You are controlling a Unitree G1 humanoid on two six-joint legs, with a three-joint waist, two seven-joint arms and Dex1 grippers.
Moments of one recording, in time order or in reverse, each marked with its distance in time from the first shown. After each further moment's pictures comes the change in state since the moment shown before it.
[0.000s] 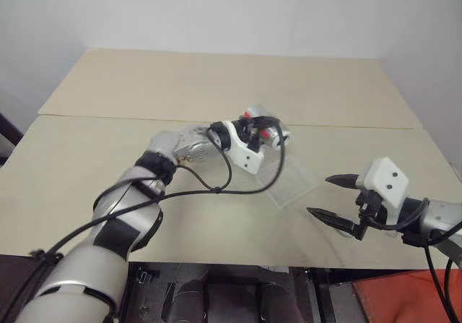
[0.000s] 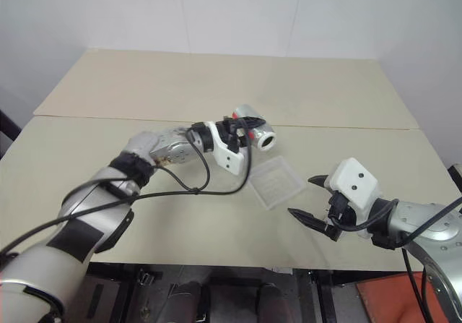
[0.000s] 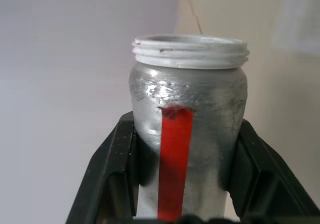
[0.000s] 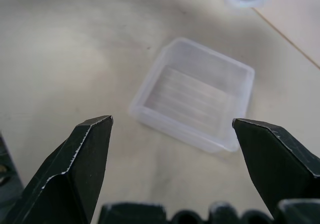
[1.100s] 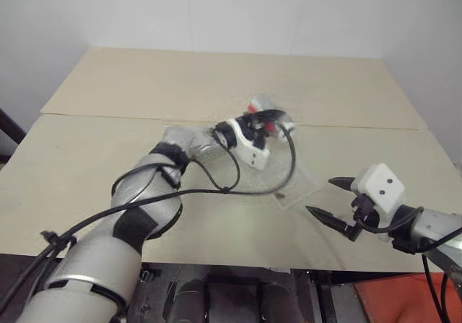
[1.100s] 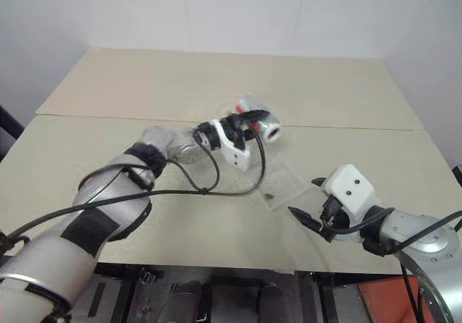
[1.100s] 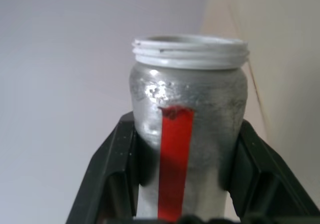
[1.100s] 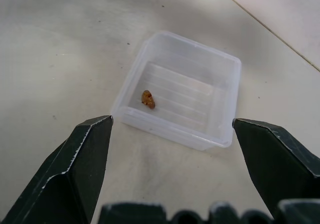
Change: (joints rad) left arm 0.026 -0.112 0.177 0.295 -0.340 -0.087 -0.085; right arm 0.062 0.035 0.026 -0.047 -0.032 0.012 -0.126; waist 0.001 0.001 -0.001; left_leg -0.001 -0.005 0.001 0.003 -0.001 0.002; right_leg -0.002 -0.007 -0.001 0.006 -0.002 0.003
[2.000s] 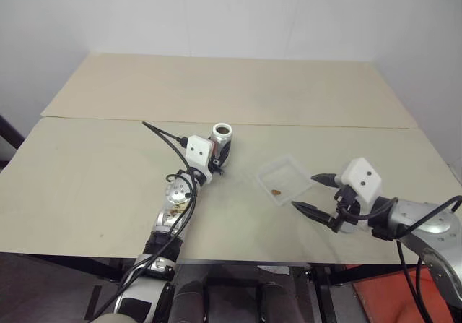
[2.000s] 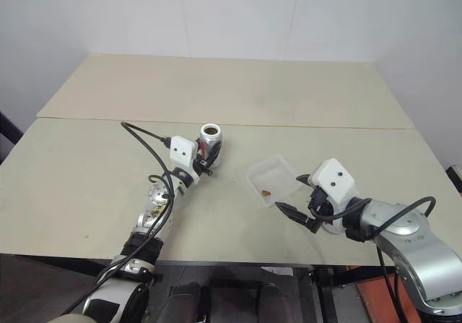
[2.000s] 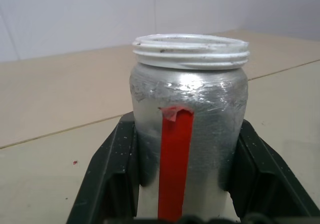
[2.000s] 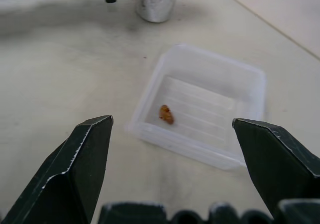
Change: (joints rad) left arm 0.738 -0.127 0.507 -0.928 -0.753 0.792 -0.483; right arm -0.139 0.055 0.157 0.139 -0.020 -0.054 0.052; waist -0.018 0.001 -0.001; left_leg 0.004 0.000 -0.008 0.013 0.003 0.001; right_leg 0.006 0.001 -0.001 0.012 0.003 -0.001
